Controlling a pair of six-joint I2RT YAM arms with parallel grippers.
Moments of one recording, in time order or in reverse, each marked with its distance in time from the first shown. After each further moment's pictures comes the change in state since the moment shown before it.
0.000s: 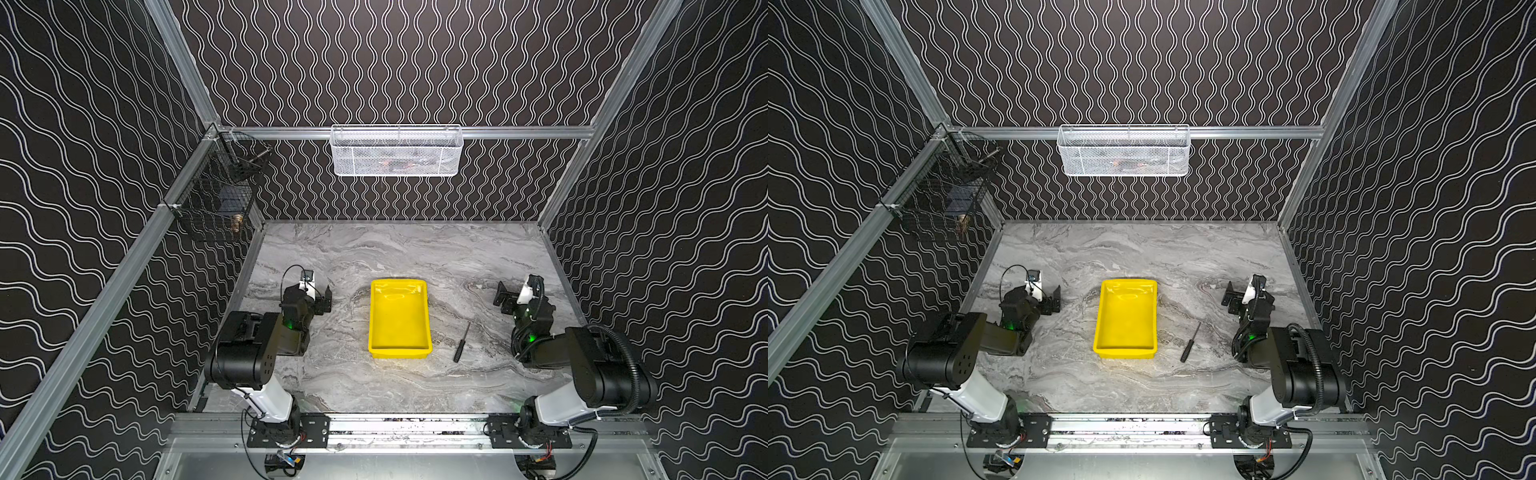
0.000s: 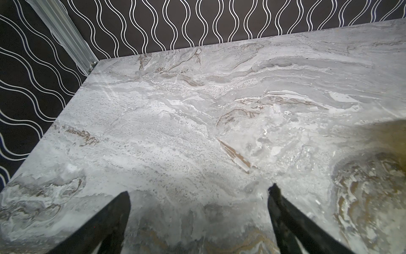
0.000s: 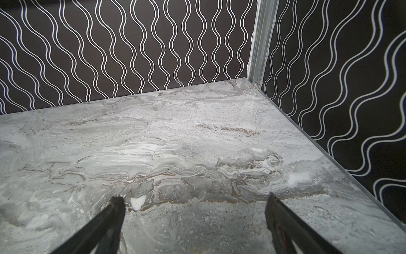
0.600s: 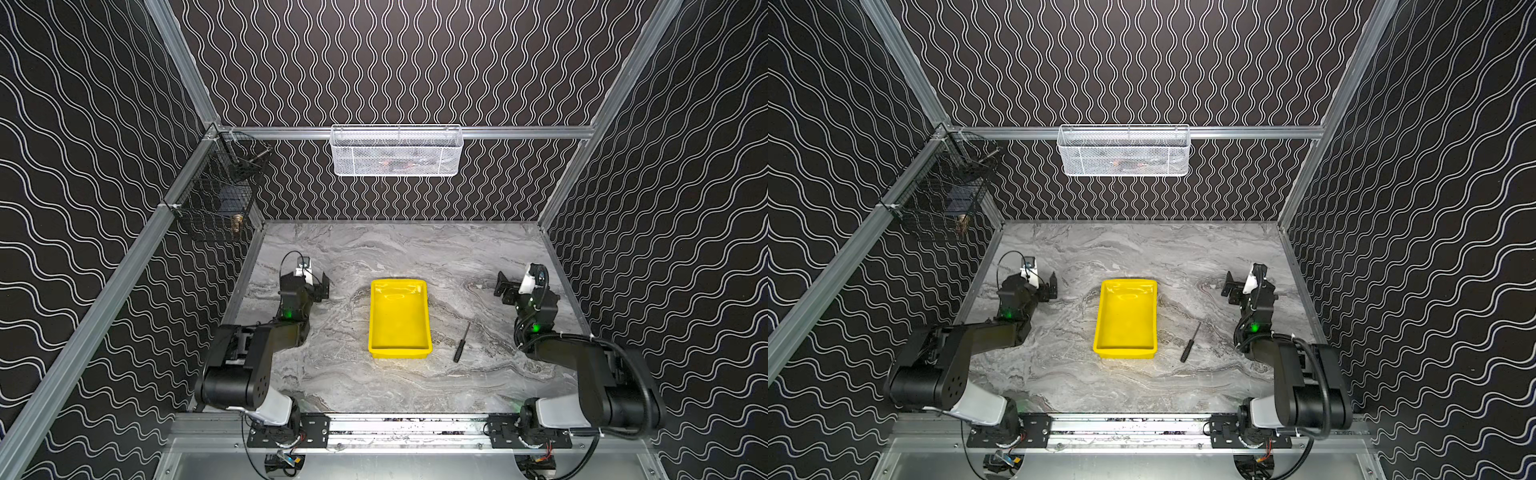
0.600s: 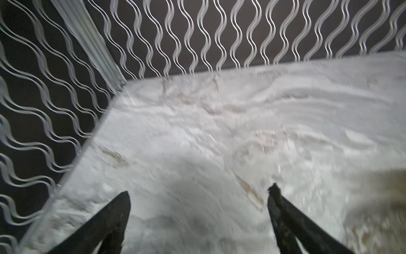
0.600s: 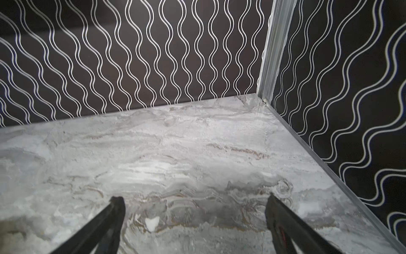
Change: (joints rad) left arm -0.037 -0.174 0.150 -0.264 -0.146 -0.016; right arm 0.000 -0.161 0.129 -0.269 -0.038 0.023
